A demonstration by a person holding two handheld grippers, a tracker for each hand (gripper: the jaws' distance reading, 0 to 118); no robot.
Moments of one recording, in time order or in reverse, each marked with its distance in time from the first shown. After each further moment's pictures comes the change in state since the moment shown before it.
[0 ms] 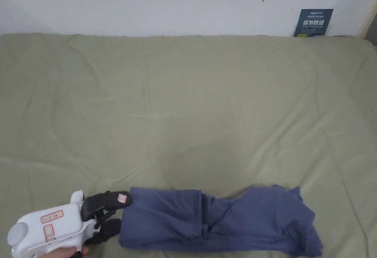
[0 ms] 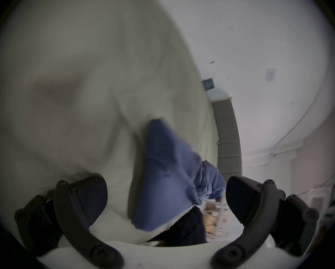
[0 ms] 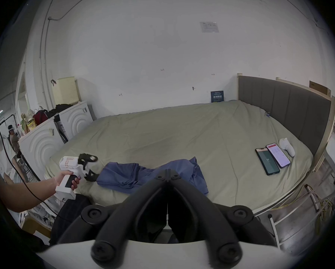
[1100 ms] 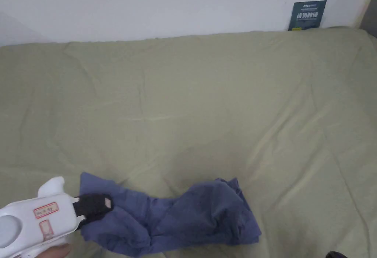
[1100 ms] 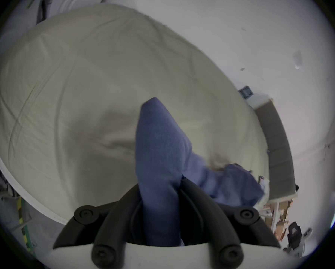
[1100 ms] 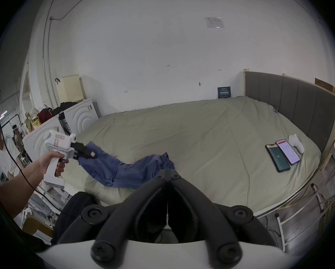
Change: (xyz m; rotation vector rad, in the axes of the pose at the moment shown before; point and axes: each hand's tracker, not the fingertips) left arm 0.155 -0.038 0.003 0.193 0.668 -0.369; right arm -0.007 -0.014 -0.016 -0.018 0.059 -0.008
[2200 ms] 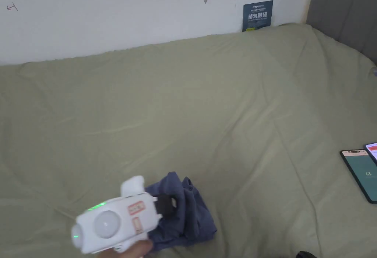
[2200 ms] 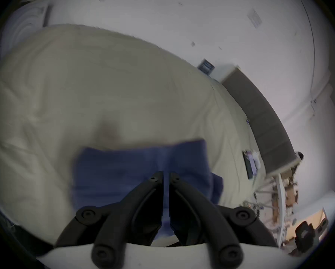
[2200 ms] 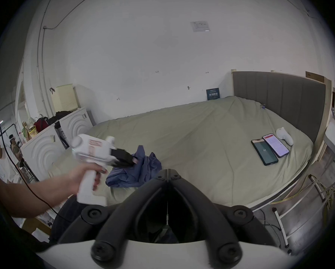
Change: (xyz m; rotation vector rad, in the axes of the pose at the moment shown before) left arm 0.151 -0.092 -0.161 -0.182 -0.137 -0.165; right arm 0.038 -0.017 0.039 0.049 -0.053 -0.060
